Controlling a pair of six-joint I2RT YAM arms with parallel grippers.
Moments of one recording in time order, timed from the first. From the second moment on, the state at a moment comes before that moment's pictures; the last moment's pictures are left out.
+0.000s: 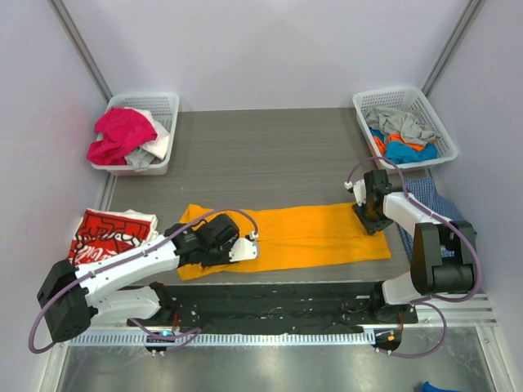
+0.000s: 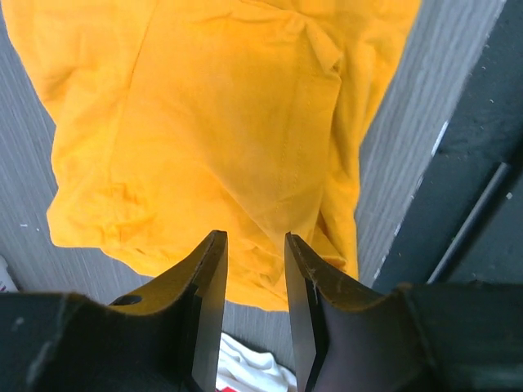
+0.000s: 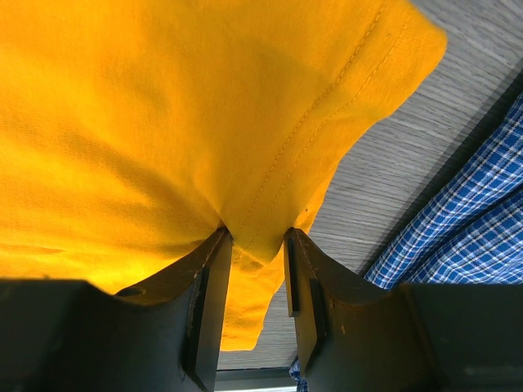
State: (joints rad) left arm -0.95 1.10 0.73 -0.82 -0.12 0.58; right arm 0.04 1.46 0.76 -0.59 0.15 -0.42
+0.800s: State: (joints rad) left arm -0.94 1.27 0.68 -0.64 -0.13 0.60; right arm 0.04 1.46 0.77 -0.60 0.15 -0.42
